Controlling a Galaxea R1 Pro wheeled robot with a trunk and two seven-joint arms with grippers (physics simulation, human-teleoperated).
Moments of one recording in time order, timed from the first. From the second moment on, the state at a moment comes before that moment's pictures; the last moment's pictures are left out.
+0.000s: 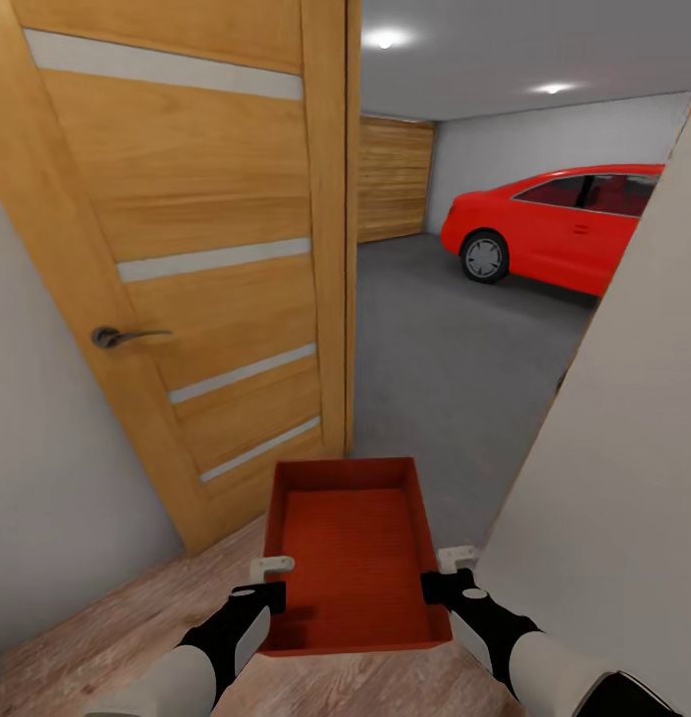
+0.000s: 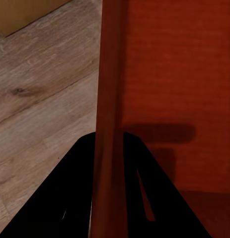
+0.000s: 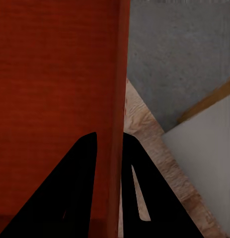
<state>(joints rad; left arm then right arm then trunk) -0.66 -0.15 0.01 -0.26 0.06 0.15 0.23 -0.72 0.02 0.60 -0.15 -0.49 -0.05 -0.08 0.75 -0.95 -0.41</state>
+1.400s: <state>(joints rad) -0.66 -0.15 0.01 -0.26 0.06 0.15 0.23 -0.72 0.02 0.60 -0.15 -0.49 -0.05 -0.08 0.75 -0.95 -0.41</state>
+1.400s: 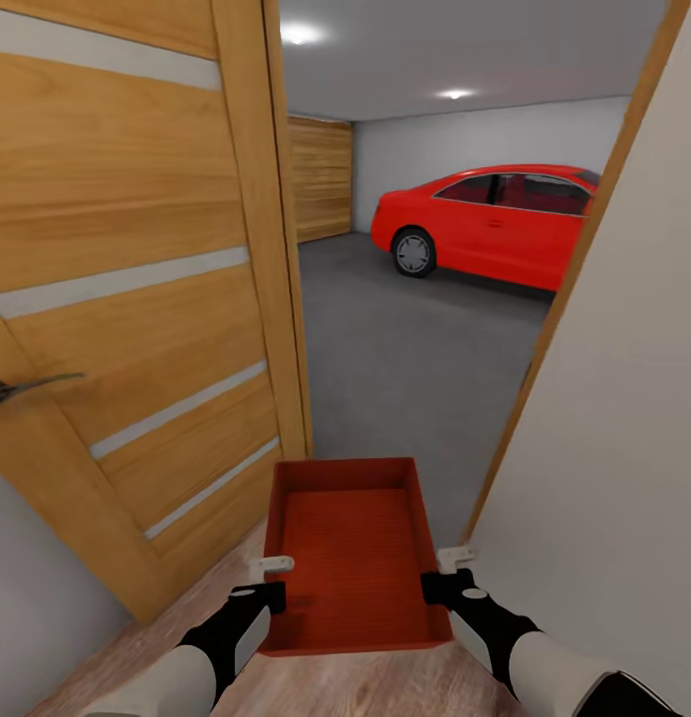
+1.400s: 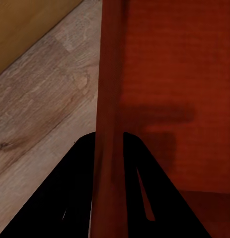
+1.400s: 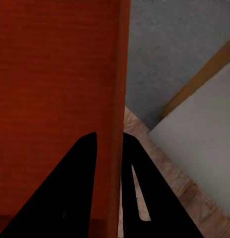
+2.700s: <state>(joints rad) -0.66 -0.15 0.01 -0.26 0.06 0.15 0.23 -0.72 0.02 0.60 -0.15 -0.49 -0.05 -0.09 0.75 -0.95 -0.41</state>
